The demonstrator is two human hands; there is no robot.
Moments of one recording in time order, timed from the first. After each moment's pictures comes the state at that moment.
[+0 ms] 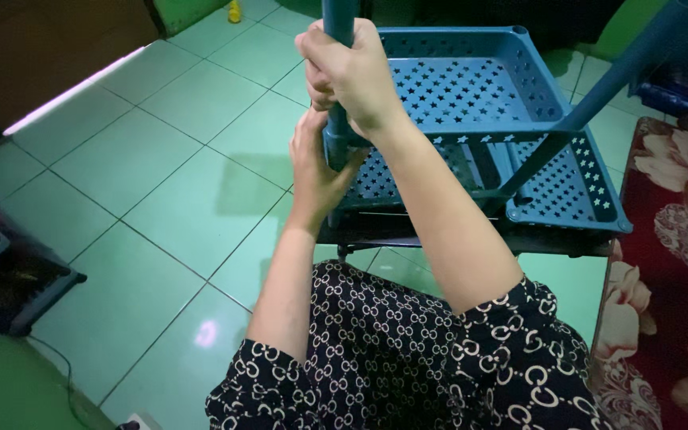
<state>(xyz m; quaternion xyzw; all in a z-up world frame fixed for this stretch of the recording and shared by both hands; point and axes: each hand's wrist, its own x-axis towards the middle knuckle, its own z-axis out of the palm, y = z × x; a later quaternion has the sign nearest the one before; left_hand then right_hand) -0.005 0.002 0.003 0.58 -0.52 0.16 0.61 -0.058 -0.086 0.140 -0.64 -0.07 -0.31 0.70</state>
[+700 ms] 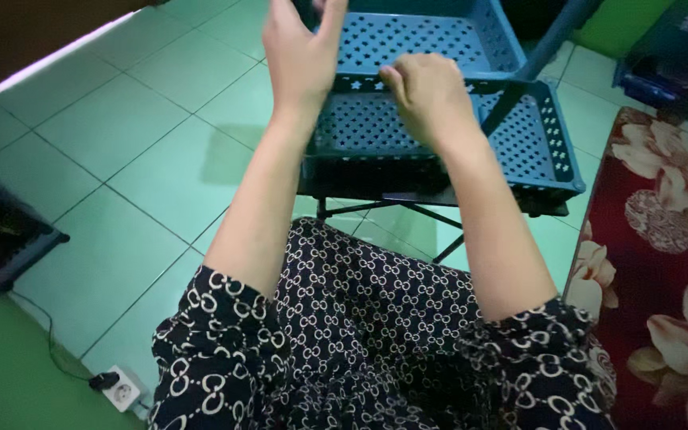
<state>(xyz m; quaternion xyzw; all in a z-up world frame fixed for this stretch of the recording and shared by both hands) -0.034 -0.029 0.085 0.58 -0.39 0.15 0.70 -0.215 -0.125 0.090 -0.94 0.14 -0.31 0.00</state>
